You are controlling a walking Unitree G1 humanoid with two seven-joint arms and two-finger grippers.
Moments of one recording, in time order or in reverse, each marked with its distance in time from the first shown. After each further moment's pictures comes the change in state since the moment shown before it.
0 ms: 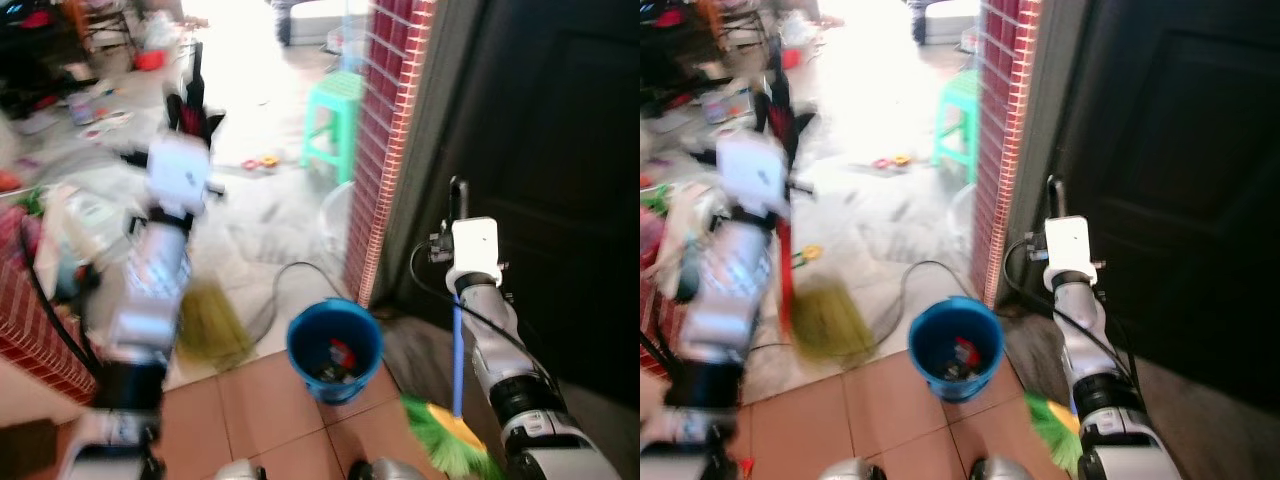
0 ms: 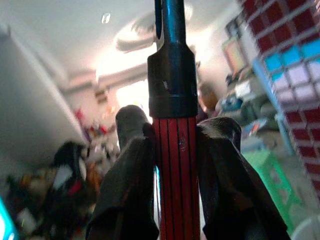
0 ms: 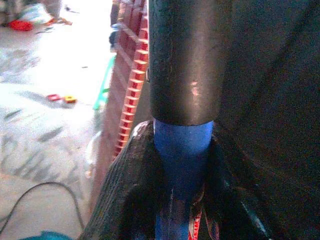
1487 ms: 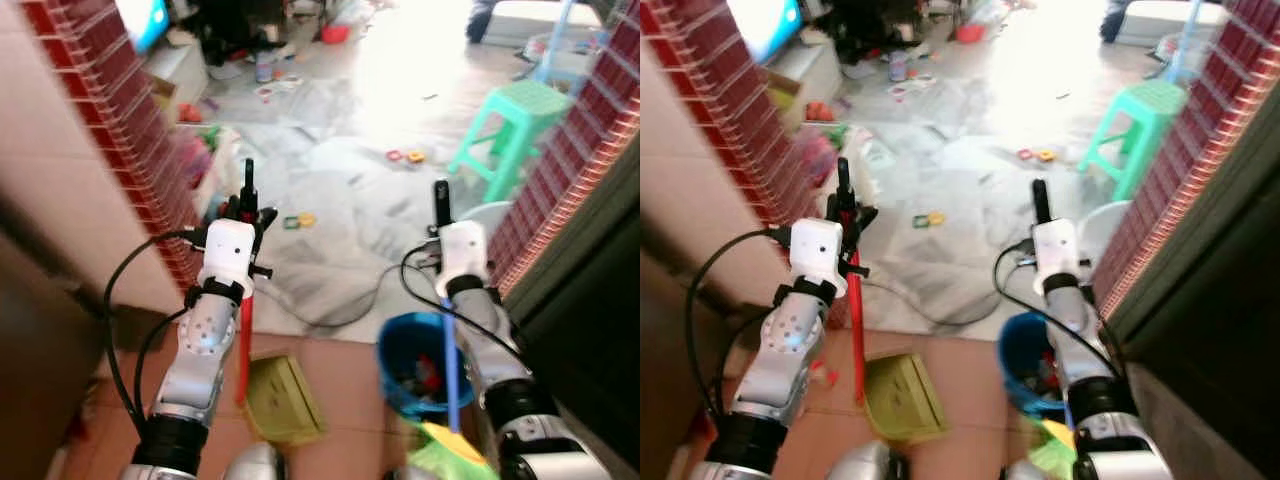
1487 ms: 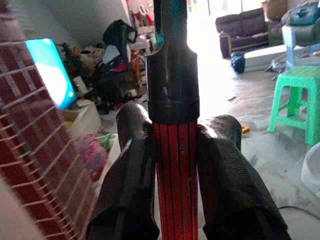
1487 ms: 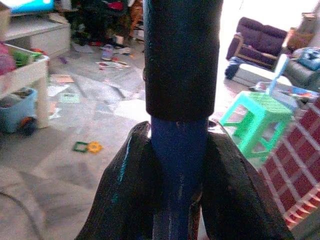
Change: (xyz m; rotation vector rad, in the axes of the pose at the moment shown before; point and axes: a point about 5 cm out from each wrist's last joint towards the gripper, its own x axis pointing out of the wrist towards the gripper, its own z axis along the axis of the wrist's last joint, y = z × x) left arm -0.052 -0.065 -0.040 -0.237 0.270 -0.154; right arm -0.003 0.012 0.001 0.017 -0.016 0.080
